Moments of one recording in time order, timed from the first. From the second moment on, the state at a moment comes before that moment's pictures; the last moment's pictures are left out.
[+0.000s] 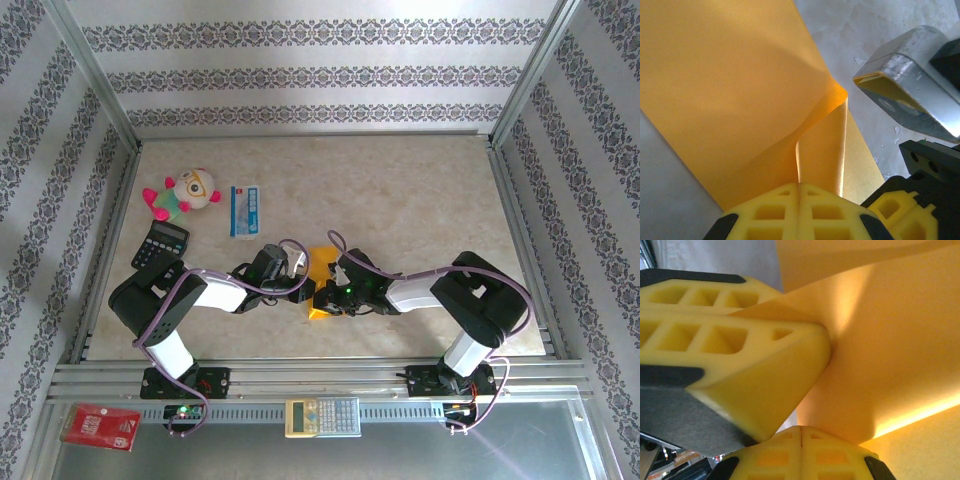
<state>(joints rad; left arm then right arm) -0.66 1.69 0.53 0.43 0.41 -0.55 0.78 1.67 0.55 0.30 -0.56 1.08</state>
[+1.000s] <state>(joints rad) -0.66 1.69 0.54 0.40 0.41 -0.54 0.82 1.67 0.54 0.33 -0.55 1.12</state>
